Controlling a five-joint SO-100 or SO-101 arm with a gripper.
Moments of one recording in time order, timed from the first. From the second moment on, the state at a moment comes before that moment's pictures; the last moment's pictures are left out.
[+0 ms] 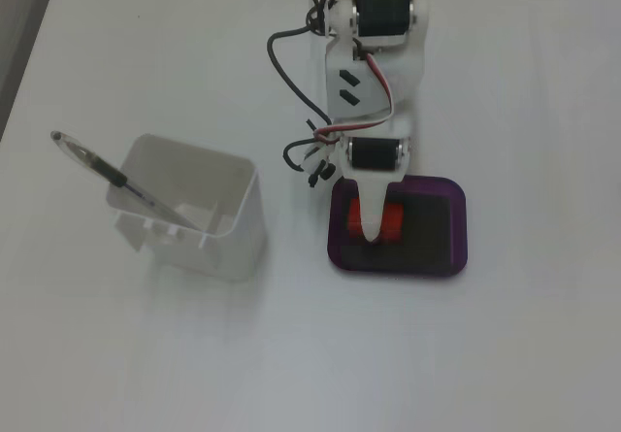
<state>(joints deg) -0.2 74.8 88.4 39.9 1.9</state>
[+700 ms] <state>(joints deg) -0.2 123.7 90.6 75.8 1.9</state>
